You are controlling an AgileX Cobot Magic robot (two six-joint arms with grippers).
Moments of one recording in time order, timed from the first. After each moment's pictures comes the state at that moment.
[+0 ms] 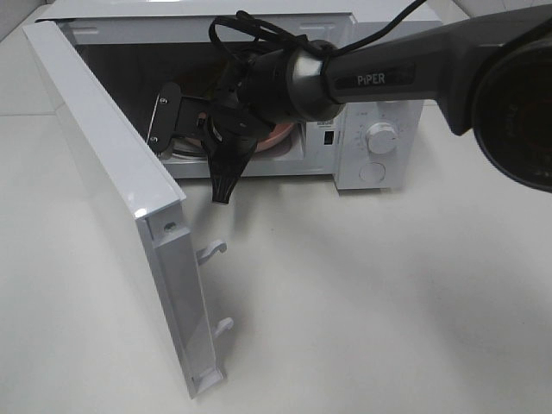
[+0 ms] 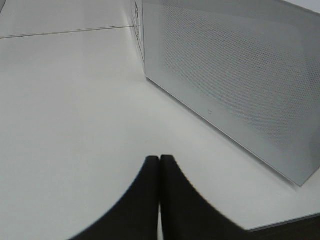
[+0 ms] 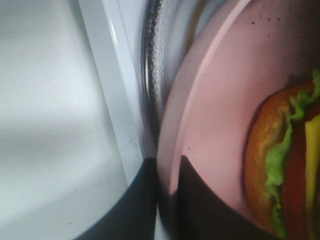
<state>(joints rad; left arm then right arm) -0.22 0.00 -0.51 -0.03 1.05 0.01 0.74 2.36 -1.77 -0.70 0.43 -0.24</state>
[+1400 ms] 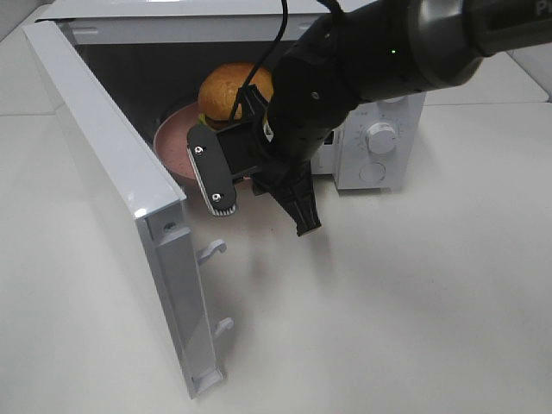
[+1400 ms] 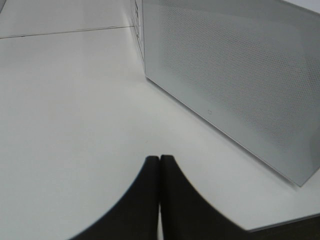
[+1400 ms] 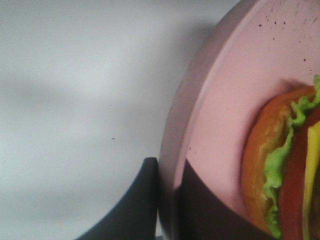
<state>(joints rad) -0.22 0.00 -0.51 -0.03 1.05 0.01 0.74 1.97 -1.31 -0.38 0.43 -1.03</state>
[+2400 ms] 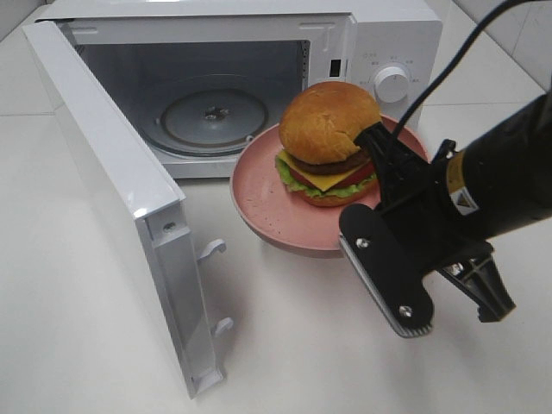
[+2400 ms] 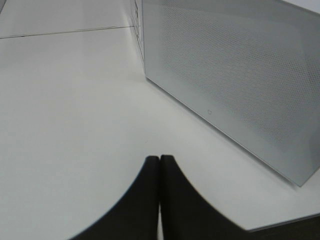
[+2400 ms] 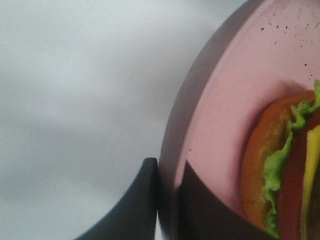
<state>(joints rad) -0.22 0.00 -0.51 -0.03 1.05 0.01 0.74 1.37 -0.68 -0.43 0.42 -1.12</state>
